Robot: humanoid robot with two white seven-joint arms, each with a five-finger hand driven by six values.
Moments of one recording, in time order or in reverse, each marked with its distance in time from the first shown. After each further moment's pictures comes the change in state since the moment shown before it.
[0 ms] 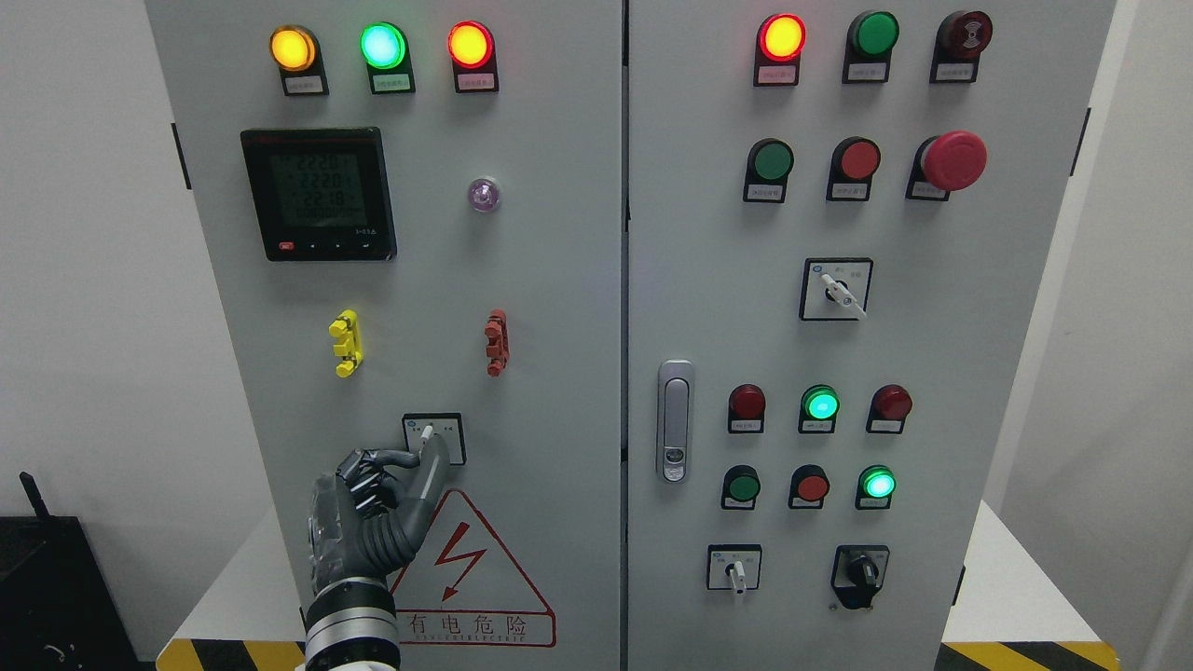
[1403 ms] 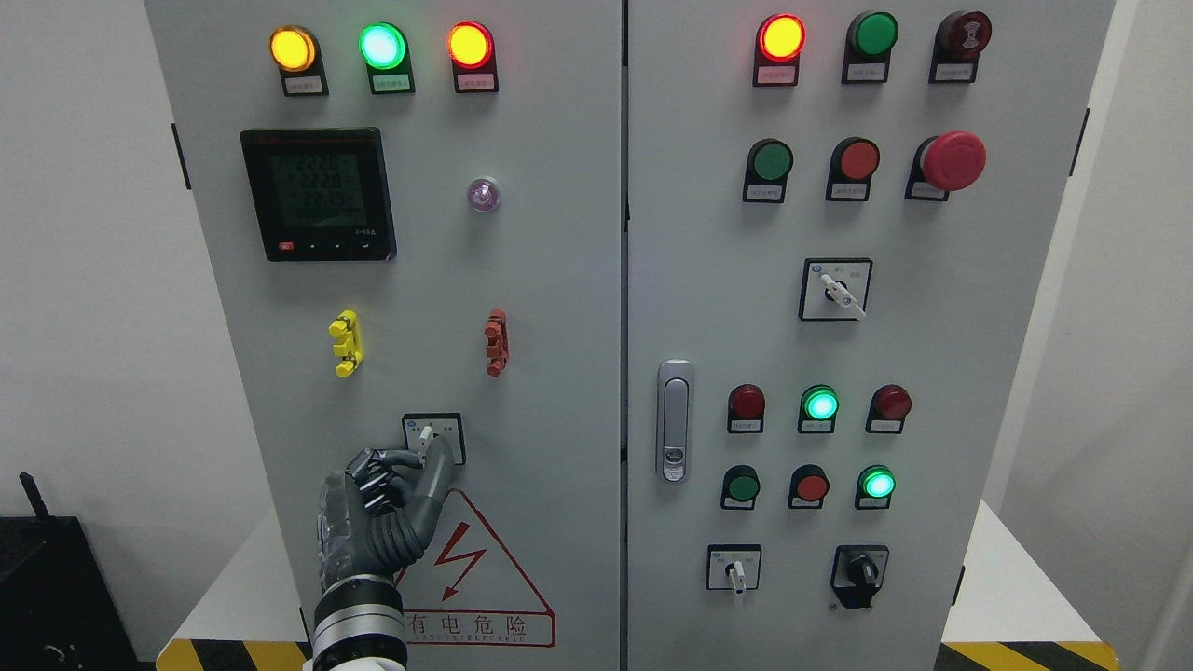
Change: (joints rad) left arm -0.009 -0.001 -0.008 0.013 0.001 0.003 -0.002; right arm 0.000 0.000 0.000 0.000 0.000 0.000 0.000
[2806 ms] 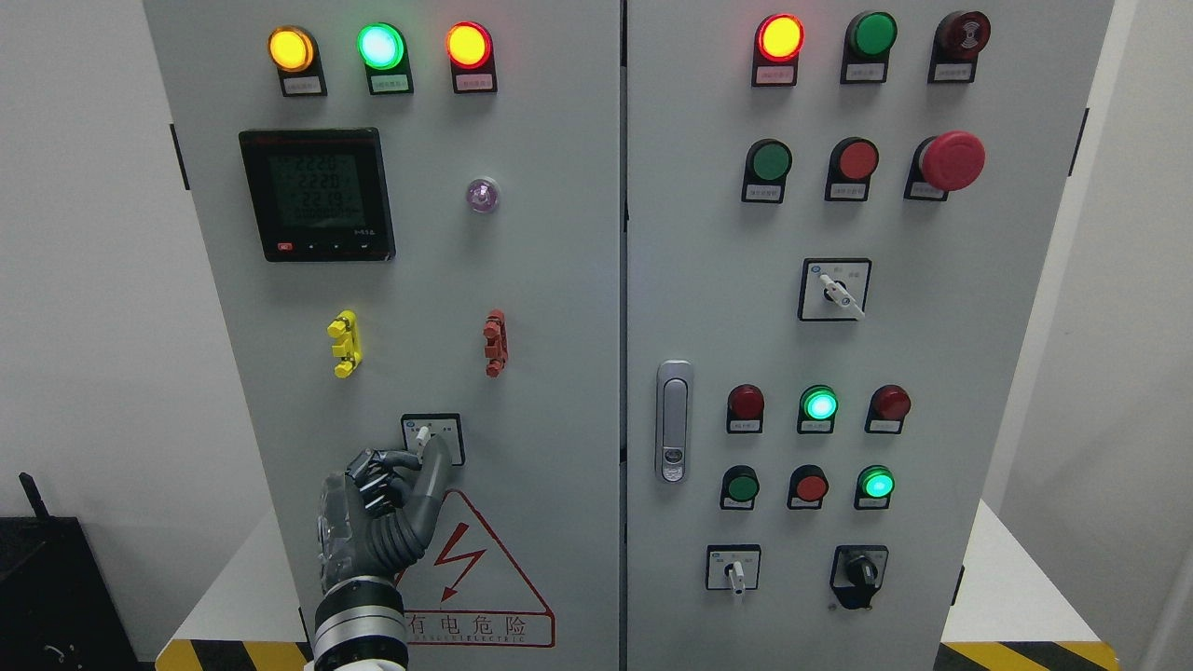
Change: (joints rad) left arm 0.004 0.000 -0.001 0.002 0.005 -0.002 -0.001; right arm 0.000 0.000 0.000 0.000 0.000 0.000 0.000
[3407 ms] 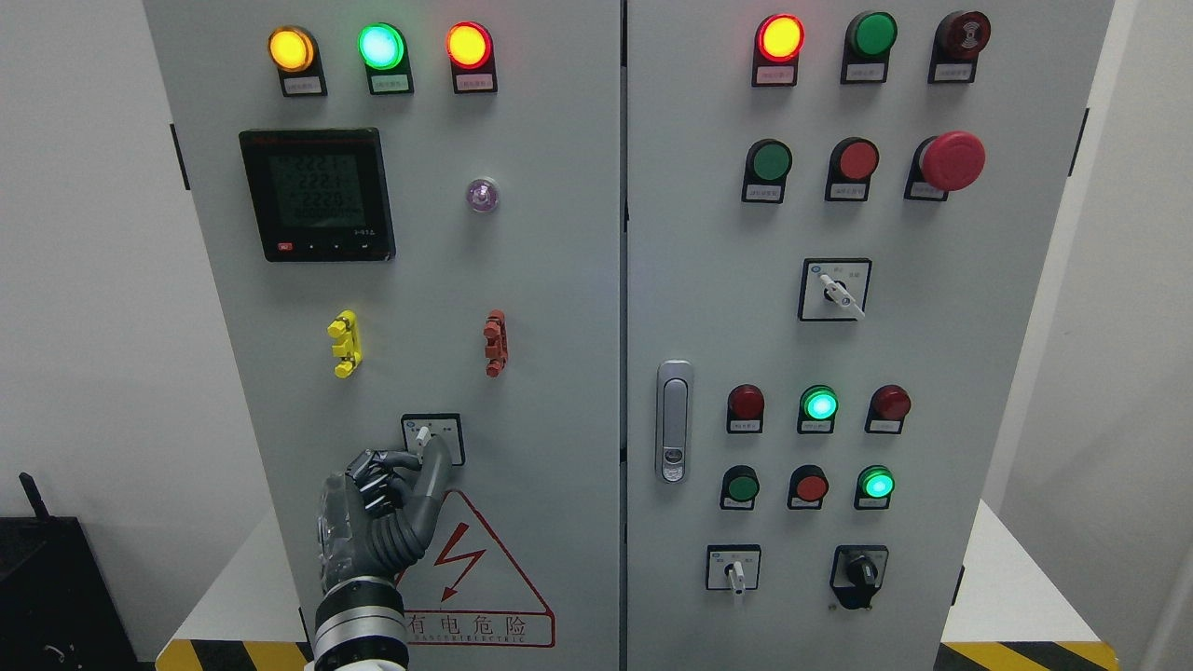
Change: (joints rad) left arm 0.001 0.000 -0.001 0.000 0.001 0.000 0.002; right arm 0.000 0.000 0.000 0.000 0.000 0.000 0.000
